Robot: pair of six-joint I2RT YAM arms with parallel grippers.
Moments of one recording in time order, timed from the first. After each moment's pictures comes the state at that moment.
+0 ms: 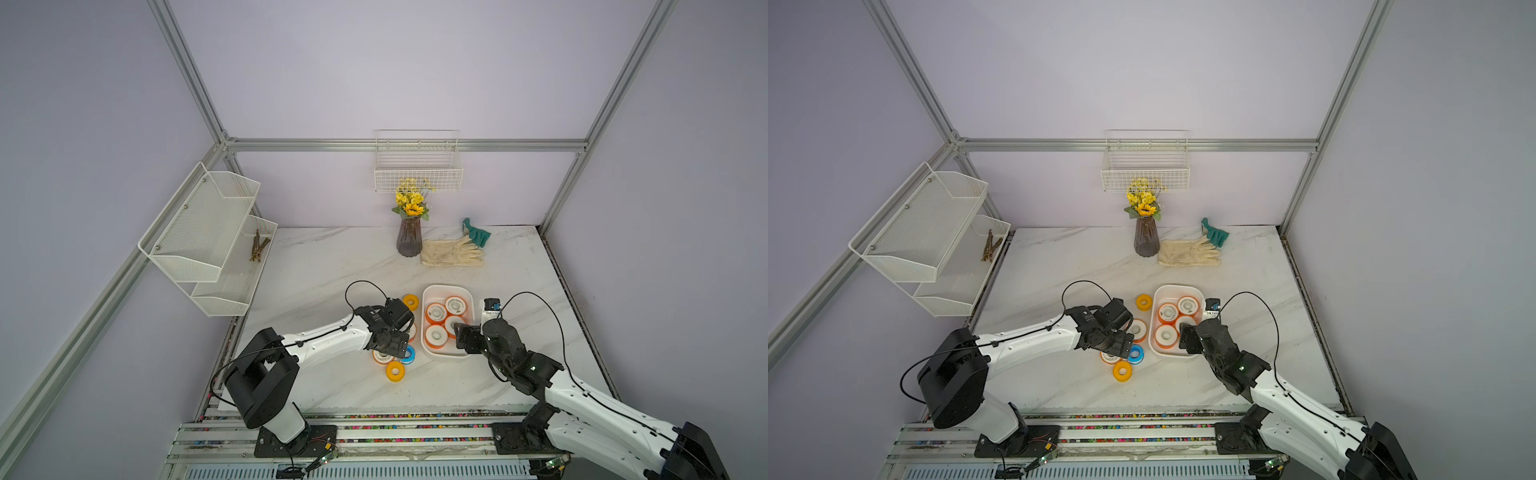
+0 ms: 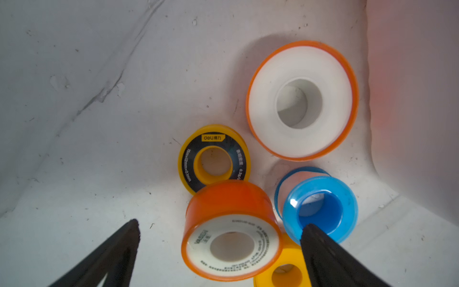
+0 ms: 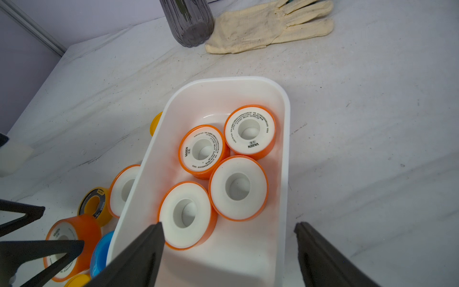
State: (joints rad) left arm -0.84 1.59 1.04 -0.74 -0.22 -0.57; right arm 0.66 0.88 0.44 -0.17 0.32 0.55
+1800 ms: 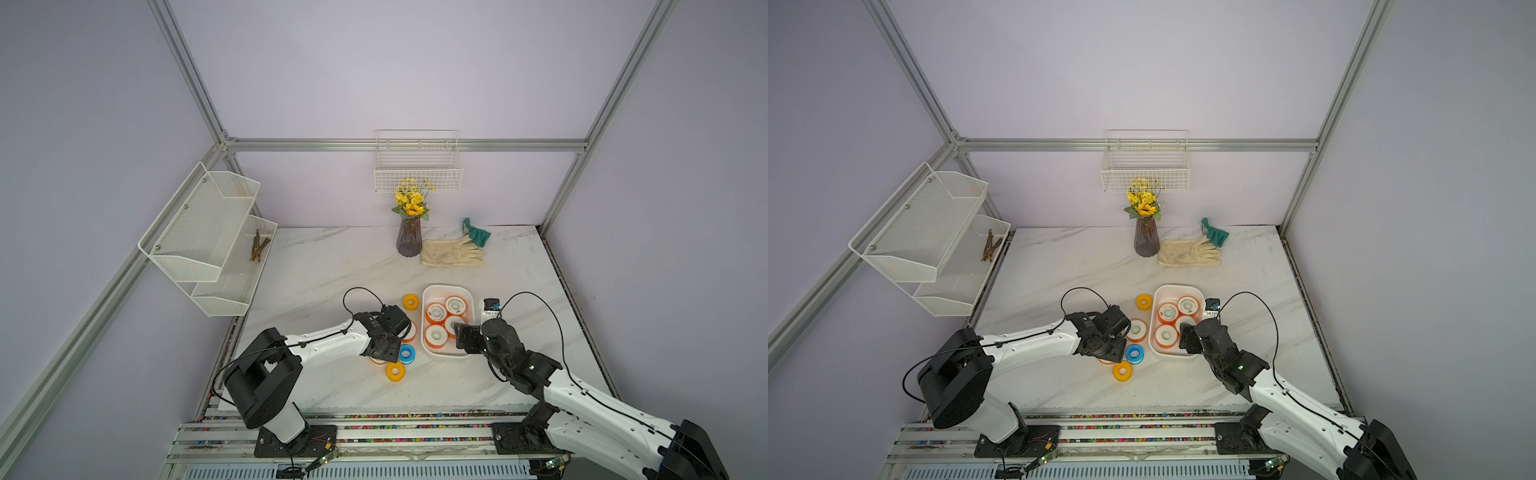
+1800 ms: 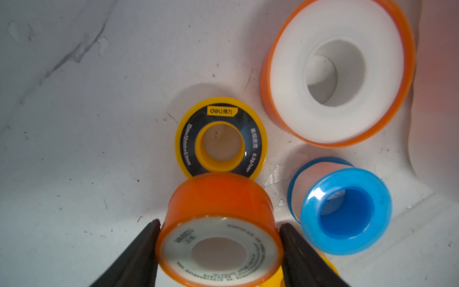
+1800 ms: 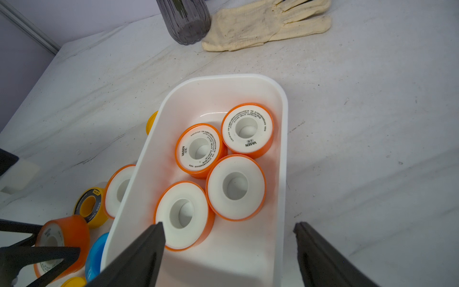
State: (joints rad) left arm -0.84 1.59 0.96 -0.69 -0.19 -0.62; right arm 0.66 0.89 0.44 -0.17 0.32 0.55
